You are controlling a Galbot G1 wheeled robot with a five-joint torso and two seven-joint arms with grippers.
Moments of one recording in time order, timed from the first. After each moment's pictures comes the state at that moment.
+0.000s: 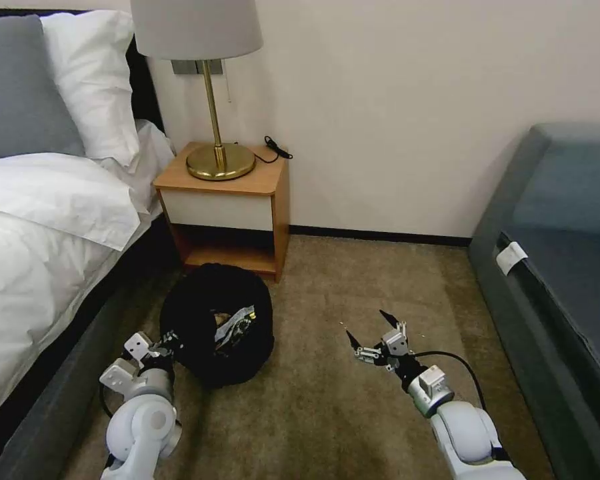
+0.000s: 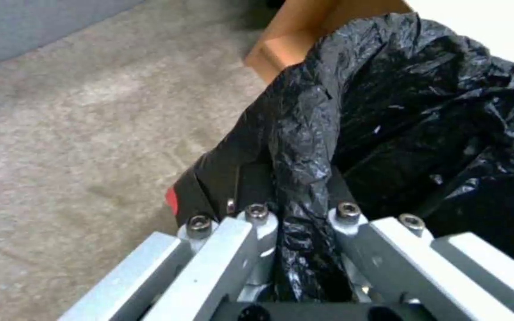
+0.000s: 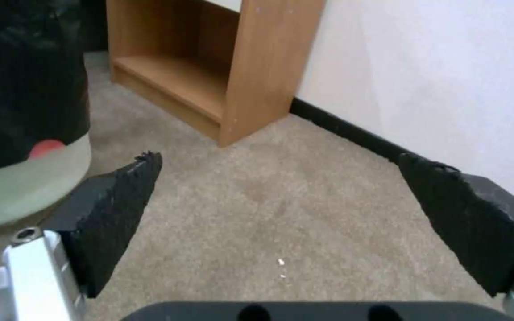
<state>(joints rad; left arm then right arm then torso) 1.39 -1.39 -0.60 -1.90 -0.90 0.20 -0.46 -1.36 1.34 0.50 1.71 -0.05 0.10 -0.39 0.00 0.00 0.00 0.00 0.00</state>
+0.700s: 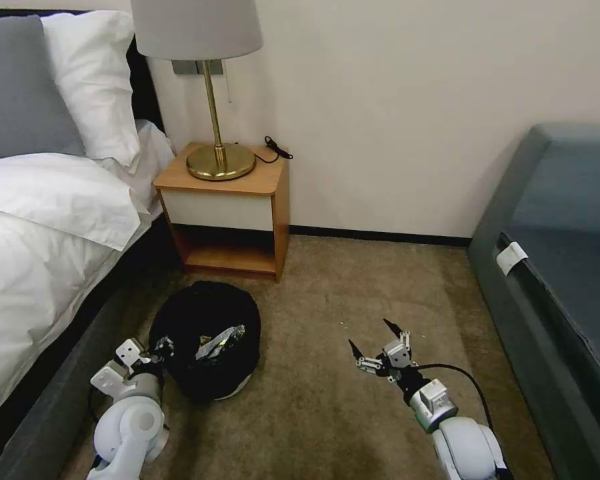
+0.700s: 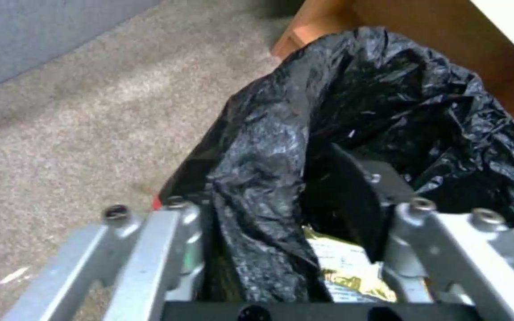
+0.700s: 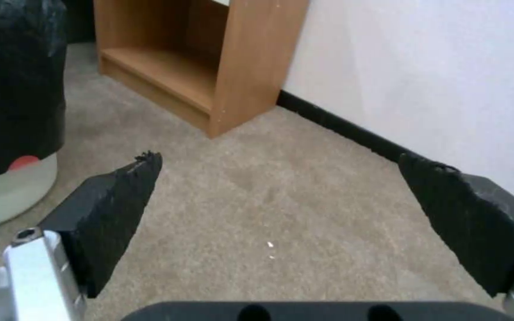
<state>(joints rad) 1.40 -1.32 -0.60 -1.88 -0.93 0.24 -0.51 -1.46 1.41 0.56 1.79 -0.13 0.10 -0.38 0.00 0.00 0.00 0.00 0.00</state>
